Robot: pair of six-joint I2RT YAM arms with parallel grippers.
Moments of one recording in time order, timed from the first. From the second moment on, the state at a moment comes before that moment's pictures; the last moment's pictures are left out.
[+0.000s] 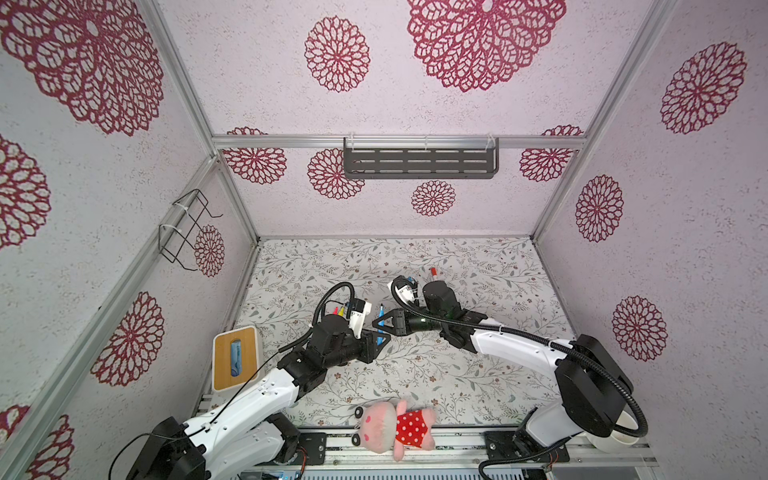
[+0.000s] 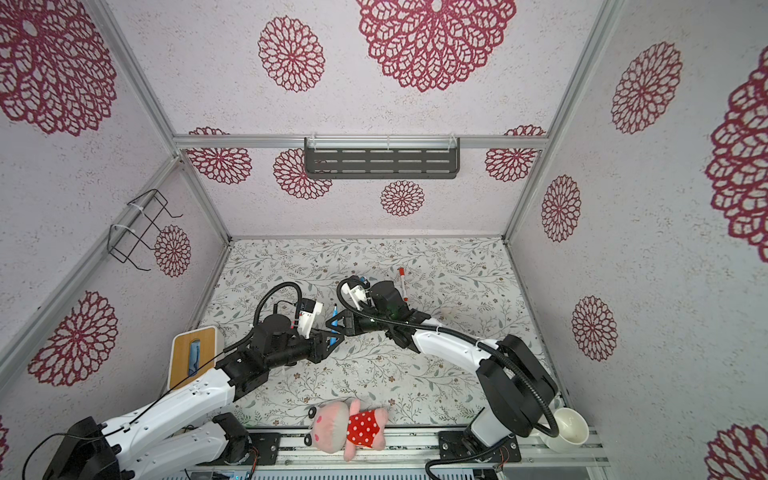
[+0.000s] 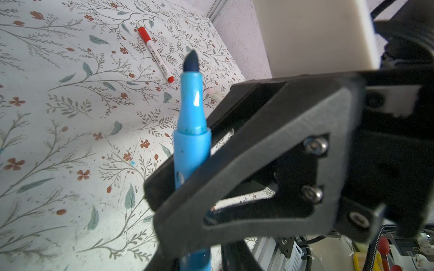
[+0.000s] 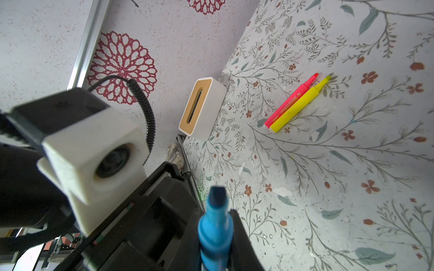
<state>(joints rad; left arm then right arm) -0.68 1.02 0.52 0.05 0.30 -0.57 0.80 1.54 0.95 0.19 -0.63 0.70</state>
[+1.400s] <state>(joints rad) -0.66 0.91 0.48 0.04 0.24 -0.56 0.78 1.26 0.95 0.02 -0.35 0.64</state>
